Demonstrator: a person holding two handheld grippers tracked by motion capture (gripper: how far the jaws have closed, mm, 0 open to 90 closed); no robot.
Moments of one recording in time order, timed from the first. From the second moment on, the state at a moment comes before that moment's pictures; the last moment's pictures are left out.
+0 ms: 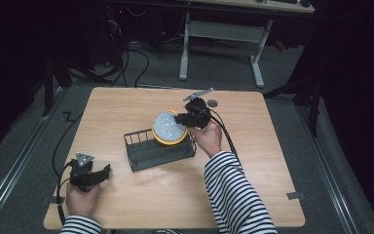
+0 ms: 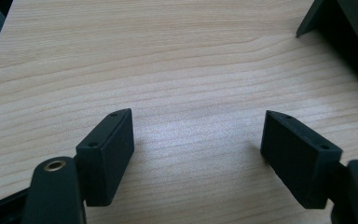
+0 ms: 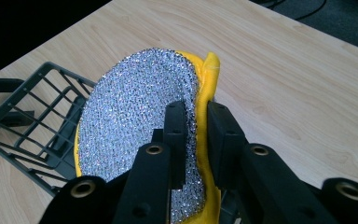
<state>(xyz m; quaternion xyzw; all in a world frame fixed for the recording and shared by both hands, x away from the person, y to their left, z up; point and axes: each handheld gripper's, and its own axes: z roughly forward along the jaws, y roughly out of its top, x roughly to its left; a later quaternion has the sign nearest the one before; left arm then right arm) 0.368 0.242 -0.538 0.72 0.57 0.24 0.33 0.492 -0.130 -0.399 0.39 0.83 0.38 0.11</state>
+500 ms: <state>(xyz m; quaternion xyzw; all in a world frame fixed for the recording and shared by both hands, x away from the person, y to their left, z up) 0.368 0.243 -0.538 0.72 0.57 0.24 0.33 0.487 -0.135 -0.416 0.39 0.84 0.37 0.10</state>
